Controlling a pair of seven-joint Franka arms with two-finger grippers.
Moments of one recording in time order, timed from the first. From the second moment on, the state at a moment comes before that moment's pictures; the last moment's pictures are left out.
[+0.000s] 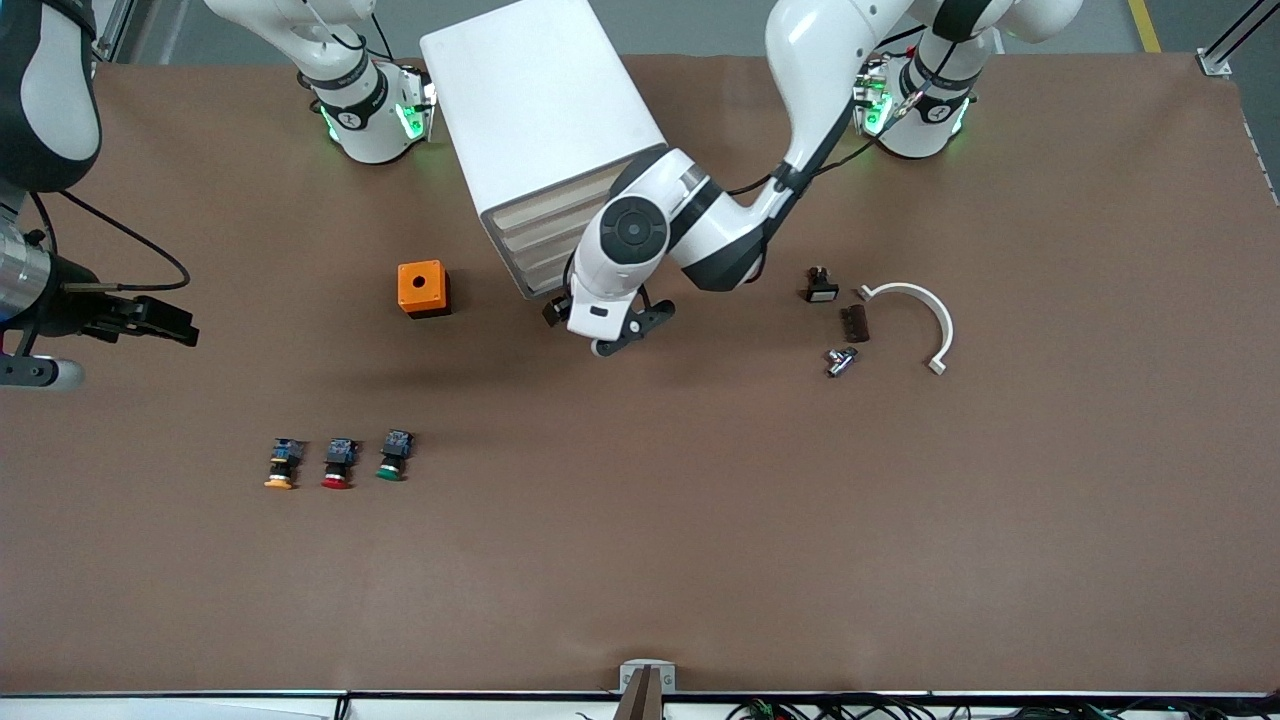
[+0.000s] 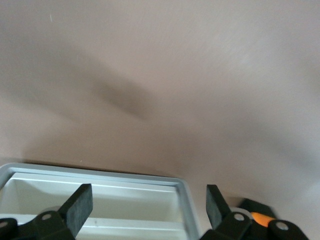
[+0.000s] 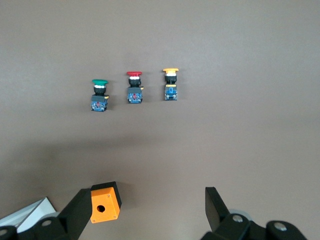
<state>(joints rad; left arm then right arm) -0.79 0.70 -0.08 -1.33 -0.33 2.10 -1.30 -0.02 0.15 -0.02 -1.57 0.00 1.65 0.02</state>
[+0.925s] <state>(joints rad) -0.36 0.33 -0.08 -1.33 -0.26 1.68 -0.78 -0.02 0.15 -0.01 -1.53 0.01 1.62 0.02</state>
